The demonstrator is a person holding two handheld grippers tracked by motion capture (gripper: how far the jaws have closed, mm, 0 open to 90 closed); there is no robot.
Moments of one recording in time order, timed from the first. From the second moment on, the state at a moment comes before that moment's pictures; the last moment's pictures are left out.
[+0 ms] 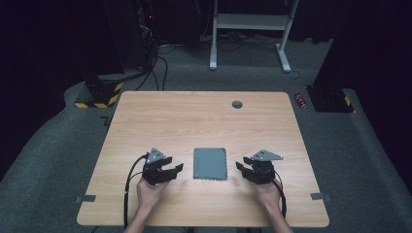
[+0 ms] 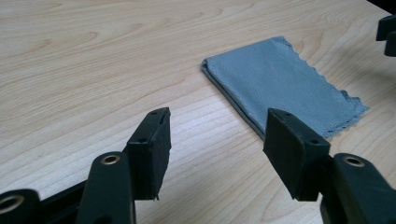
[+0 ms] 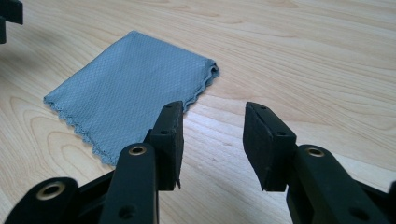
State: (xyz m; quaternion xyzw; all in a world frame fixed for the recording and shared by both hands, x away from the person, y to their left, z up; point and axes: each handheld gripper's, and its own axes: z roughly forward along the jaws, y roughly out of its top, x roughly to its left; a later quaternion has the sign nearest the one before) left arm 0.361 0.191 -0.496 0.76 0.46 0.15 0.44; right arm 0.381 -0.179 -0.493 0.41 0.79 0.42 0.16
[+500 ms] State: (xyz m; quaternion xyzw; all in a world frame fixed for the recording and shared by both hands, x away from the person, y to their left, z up) left arm 0.359 0.212 -0.501 0.74 0.49 0.16 0.43; right arm 0.376 -0.205 -0.495 0.44 0.77 0.42 0.18
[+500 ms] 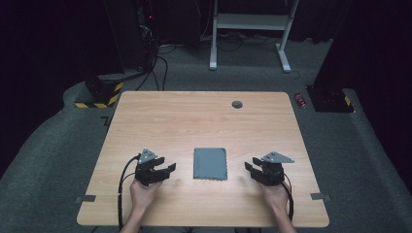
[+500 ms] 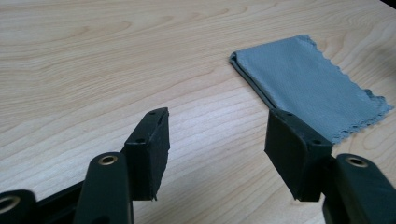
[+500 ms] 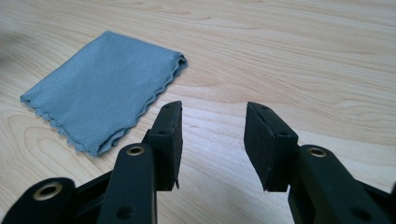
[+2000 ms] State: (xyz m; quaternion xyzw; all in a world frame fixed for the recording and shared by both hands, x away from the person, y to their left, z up) left arm 0.361 0.234 -0.528 0.74 0.53 0.24 0.34; right arm 0.371 -0.239 -0.523 0.50 0.77 0.33 0.23
